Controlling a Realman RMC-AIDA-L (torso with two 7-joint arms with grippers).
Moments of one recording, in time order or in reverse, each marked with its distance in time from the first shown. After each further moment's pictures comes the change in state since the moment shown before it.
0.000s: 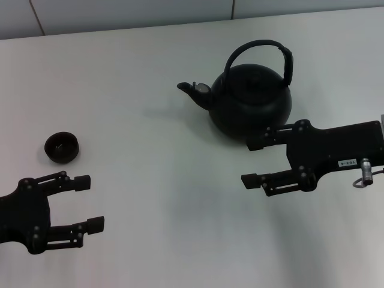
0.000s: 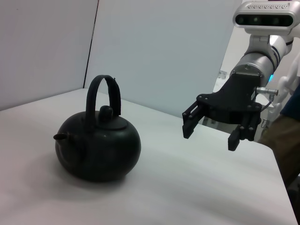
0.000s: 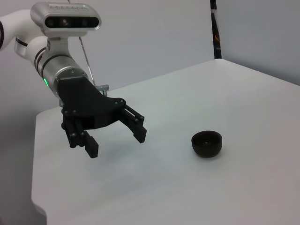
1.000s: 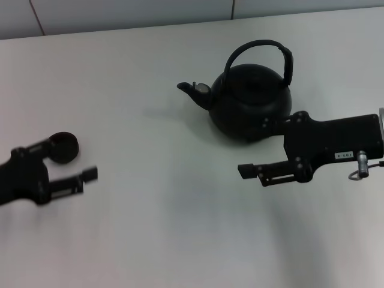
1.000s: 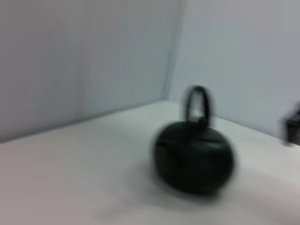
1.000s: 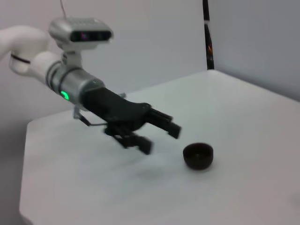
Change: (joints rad) left arm -0.024 -0.009 -0.012 -0.092 -0.091 -0.266 0.011; right arm 0.004 0.002 0.000 0.006 0.031 0.030 -0.022
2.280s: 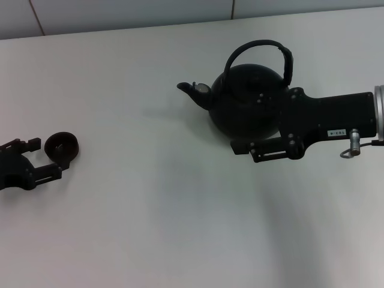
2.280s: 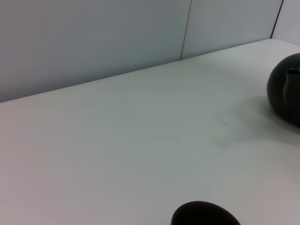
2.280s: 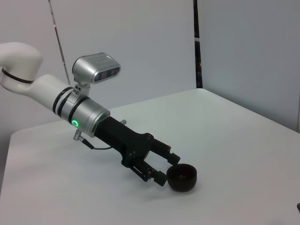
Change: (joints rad) left arm -0.029 0.002 0.019 -0.052 0.075 -0.358 -0.014; right arm 0.037 -0.005 0.003 0.000 0.026 0.046 -0.003
